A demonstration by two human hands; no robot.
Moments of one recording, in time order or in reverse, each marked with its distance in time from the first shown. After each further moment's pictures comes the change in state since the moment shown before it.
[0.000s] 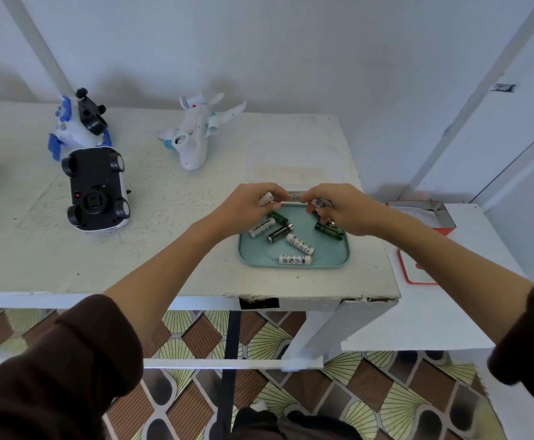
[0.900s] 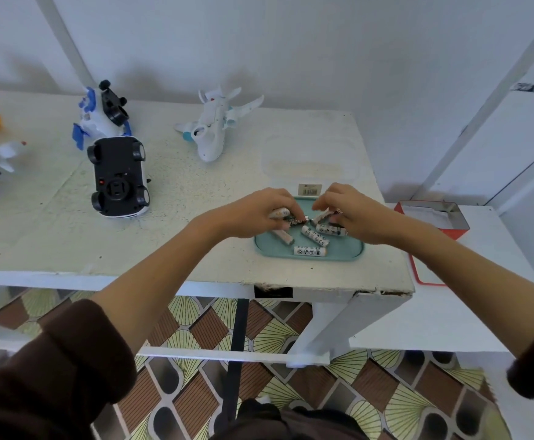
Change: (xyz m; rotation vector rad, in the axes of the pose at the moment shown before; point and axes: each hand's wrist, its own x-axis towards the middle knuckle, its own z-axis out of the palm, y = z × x) left_hand -0.029 0.019 -0.017 0.191 -0.334 0.036; right_hand -0.010 -0.008 0.014 -0.131 -0.026 -0.084
